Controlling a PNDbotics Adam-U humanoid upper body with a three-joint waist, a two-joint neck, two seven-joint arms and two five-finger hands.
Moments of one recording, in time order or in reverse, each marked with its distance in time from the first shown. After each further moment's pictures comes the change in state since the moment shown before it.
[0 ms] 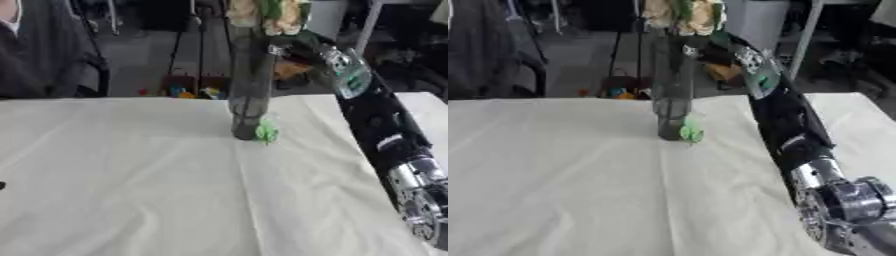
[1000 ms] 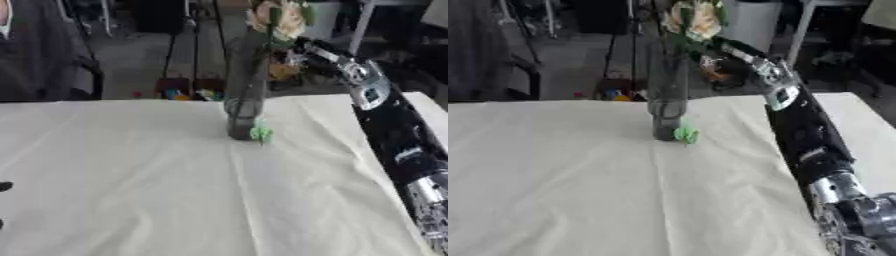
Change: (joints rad) left arm 0.011 0.000 0.007 0.006 0.000 -0.003 0.003; right arm 0.078 -0.029 0.022 -0.054 -0.081 -0.056 0.035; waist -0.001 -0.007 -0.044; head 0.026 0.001
